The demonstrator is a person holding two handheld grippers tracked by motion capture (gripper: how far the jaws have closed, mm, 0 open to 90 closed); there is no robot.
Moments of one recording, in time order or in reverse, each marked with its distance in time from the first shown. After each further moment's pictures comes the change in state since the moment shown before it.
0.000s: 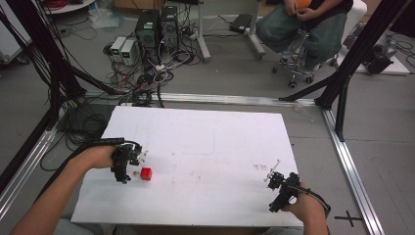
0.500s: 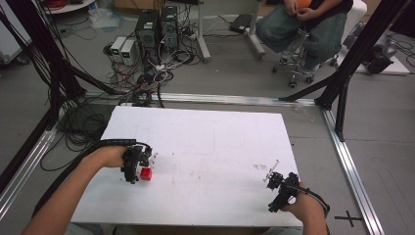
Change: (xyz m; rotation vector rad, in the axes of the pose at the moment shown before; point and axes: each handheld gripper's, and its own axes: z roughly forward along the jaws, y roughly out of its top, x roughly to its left) left arm 0.006 0.026 0.018 0.020 -0.017 0.044; right arm 0.001 0.002 0.001 0.001 0.004 -0.003
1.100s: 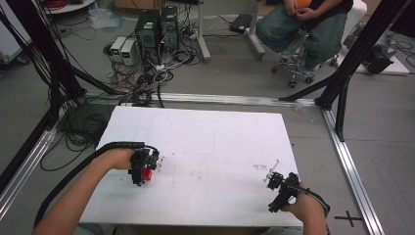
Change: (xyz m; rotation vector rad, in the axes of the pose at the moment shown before) left arm 0.001 0.020 0.016 0.016 -0.018 0.023; right arm 0.000 0.000 0.000 -0.001 0.002 0.000
